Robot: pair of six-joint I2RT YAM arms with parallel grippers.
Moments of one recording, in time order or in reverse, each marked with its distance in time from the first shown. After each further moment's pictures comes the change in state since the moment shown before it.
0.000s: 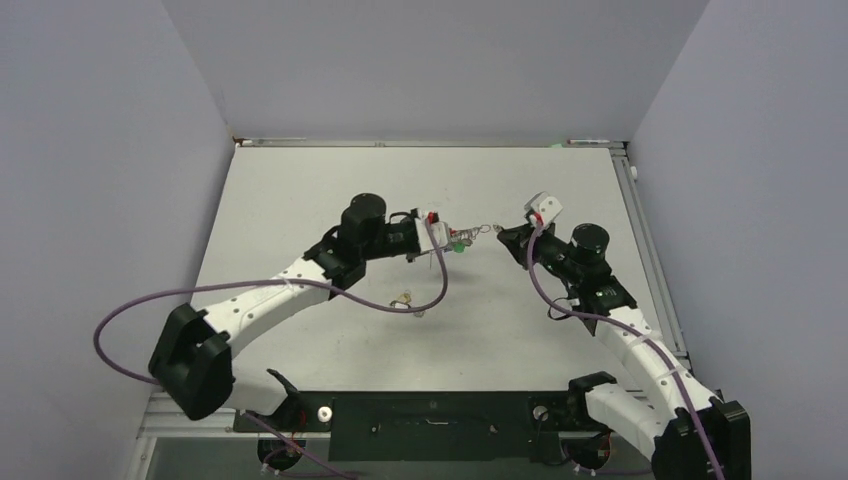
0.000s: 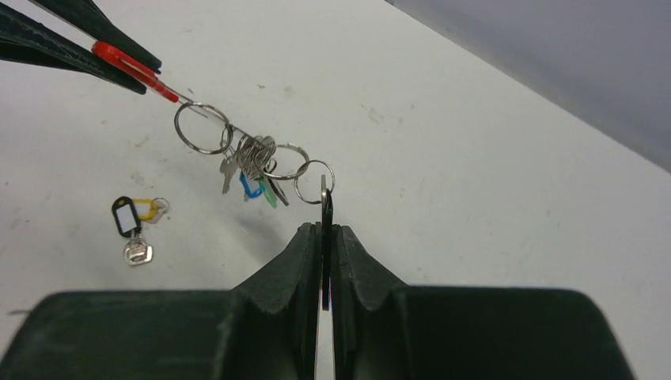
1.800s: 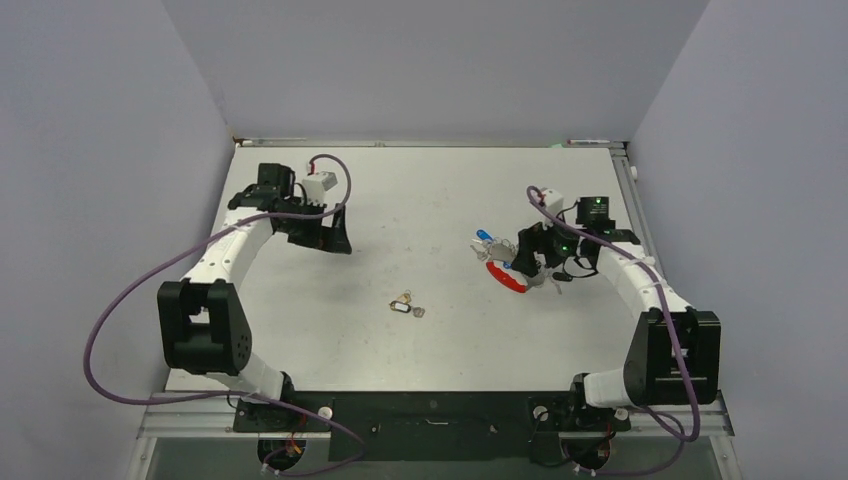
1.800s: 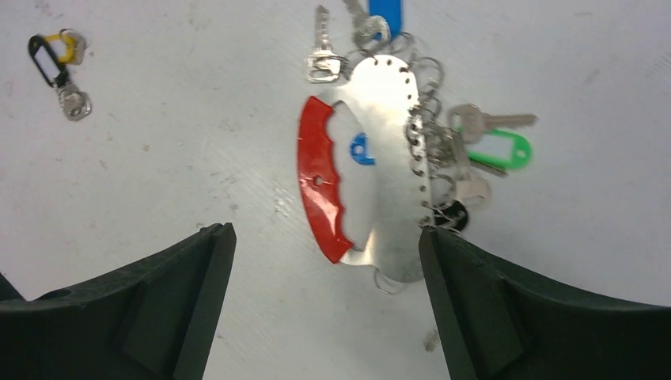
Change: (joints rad) left arm 0.639 0.279 0.336 -0.949 0.033 -0.360; right arm -0.350 0.462 0.308 -0.624 -0.150 -0.227
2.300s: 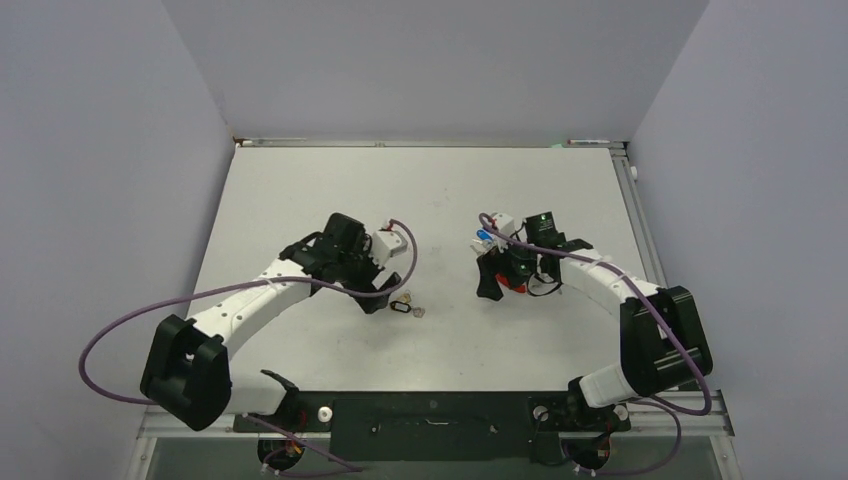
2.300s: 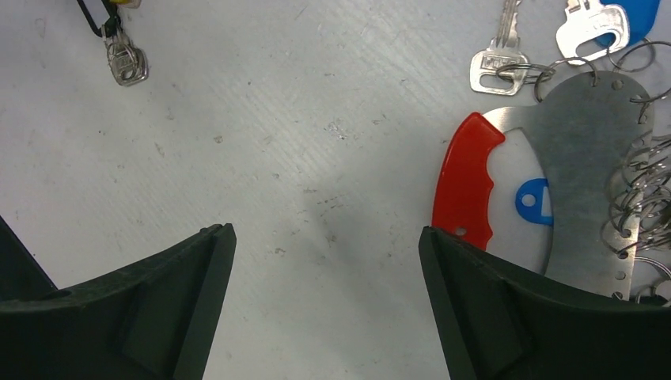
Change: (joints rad) left arm -0.383 -0.256 -0.370 0.206 -0.262 0.075; right arm 0.351 0.079 -0.089 0.114 0.101 0.126
